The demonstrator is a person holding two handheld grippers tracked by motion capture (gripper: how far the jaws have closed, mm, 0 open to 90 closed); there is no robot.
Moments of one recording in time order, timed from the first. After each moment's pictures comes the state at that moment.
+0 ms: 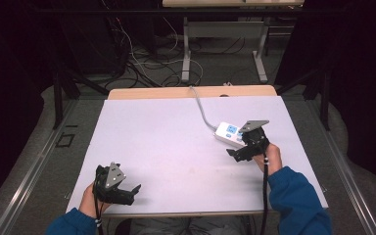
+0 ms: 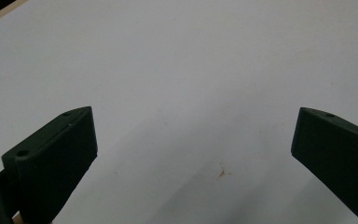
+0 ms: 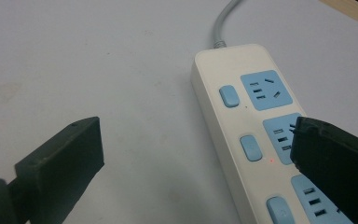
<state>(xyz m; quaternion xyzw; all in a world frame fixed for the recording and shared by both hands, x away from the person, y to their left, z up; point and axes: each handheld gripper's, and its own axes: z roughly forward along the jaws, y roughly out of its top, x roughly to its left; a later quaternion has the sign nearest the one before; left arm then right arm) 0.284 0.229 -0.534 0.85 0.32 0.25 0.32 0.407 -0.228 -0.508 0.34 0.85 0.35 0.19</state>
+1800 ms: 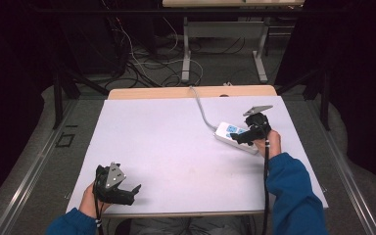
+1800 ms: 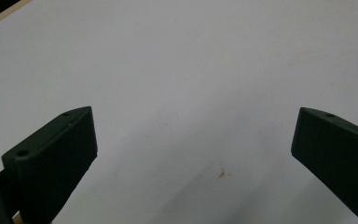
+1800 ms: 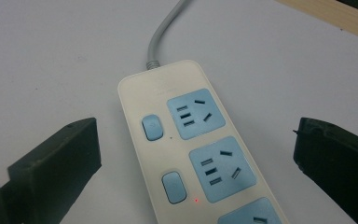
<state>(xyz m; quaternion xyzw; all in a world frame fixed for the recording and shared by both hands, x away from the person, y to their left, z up) 0.284 0.228 -0.534 0.85 0.32 0.25 0.32 0.462 -0.248 -0.509 0.39 0.83 0.36 0.19</state>
